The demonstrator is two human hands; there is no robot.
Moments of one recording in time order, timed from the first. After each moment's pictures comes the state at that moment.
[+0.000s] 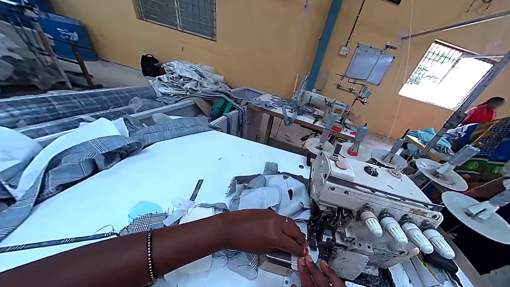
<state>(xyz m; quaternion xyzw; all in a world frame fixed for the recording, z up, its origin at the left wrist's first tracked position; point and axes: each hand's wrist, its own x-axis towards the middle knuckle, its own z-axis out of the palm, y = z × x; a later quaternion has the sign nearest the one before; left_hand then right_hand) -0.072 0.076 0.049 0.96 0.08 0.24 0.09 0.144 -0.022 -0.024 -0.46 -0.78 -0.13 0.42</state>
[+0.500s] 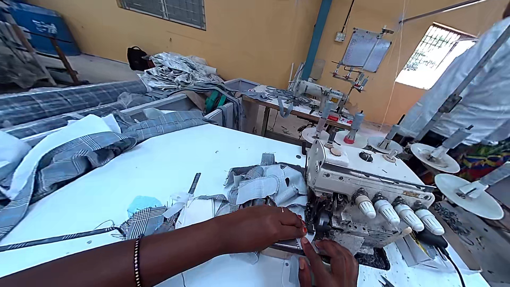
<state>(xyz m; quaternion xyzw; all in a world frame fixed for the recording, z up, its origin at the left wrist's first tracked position) -0.063 0.052 0.044 0.95 0.18 0.24 0.00 0.164 0.008 -0.031 -0.41 -0.77 -0.17 0.45</state>
